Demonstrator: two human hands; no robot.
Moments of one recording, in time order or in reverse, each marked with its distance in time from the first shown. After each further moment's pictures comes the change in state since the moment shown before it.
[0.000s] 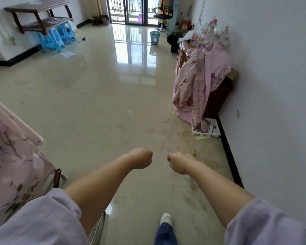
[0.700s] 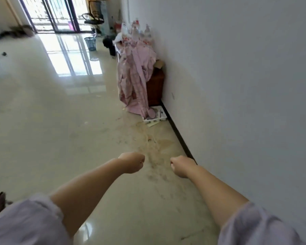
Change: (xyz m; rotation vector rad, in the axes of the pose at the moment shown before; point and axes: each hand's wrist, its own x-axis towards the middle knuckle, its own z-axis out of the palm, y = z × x) left_hand -0.107 0.219 0.070 0.202 -0.030 0.347; right_hand -0.268 0.129 0.114 0.190 0.077 0.351
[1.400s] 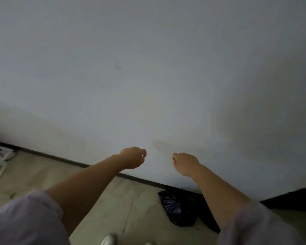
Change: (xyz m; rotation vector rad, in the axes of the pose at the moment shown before) left_hand 0.106 0.486 0.043 0.379 -0.206 0.932; right_hand -0.308 0.322 0.138 0.495 0.052 0.951
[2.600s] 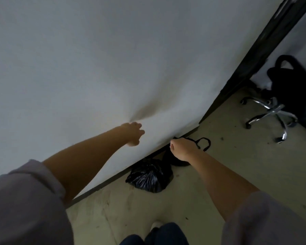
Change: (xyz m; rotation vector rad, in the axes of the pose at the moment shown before) left_hand 0.246 0.166 0.142 0.904 -0.174 0.779; right_hand 0.002 0.153 0.223 0.433 0.074 0.693
